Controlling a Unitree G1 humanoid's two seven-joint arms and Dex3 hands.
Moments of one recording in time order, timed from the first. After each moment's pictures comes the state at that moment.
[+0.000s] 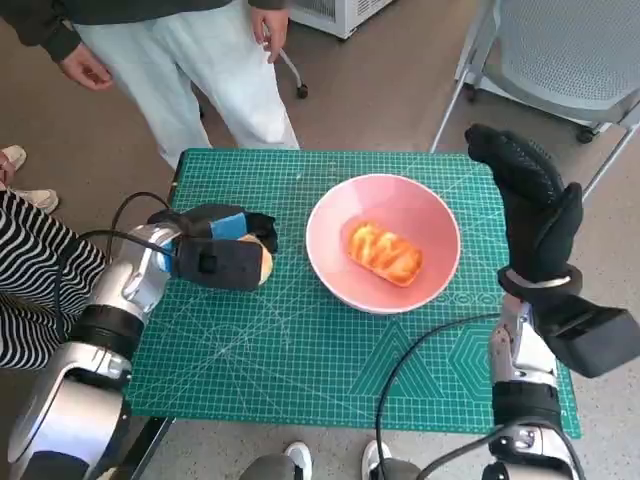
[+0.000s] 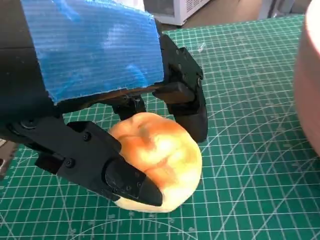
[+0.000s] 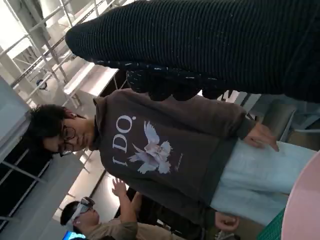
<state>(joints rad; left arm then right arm) -0.84 0.54 -0.42 0.89 0.58 -0.27 -0.41 -0.59 -0.15 -0.18 0.58 0.31 -0.82 0.44</state>
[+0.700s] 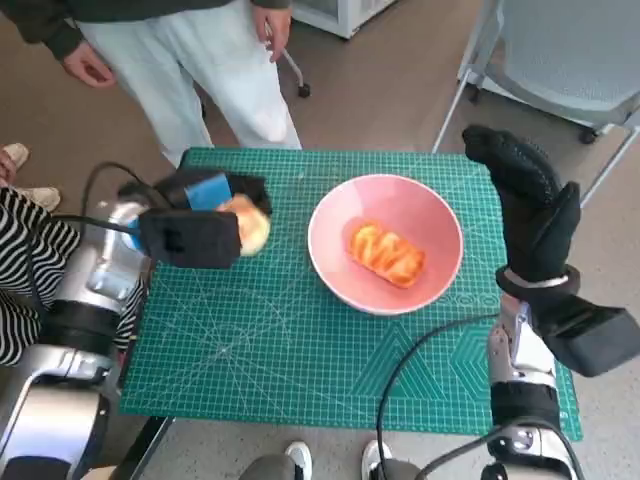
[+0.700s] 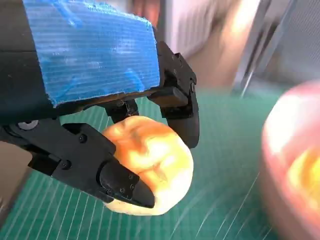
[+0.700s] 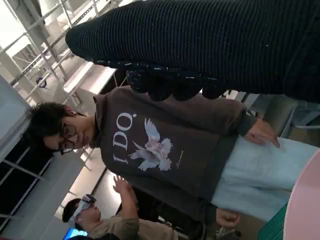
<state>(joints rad) -0.83 0.62 -0.24 0.54 0.45 -0.24 -0.46 -0.58 -0.15 -0.18 0.57 0.31 -0.80 0.44</state>
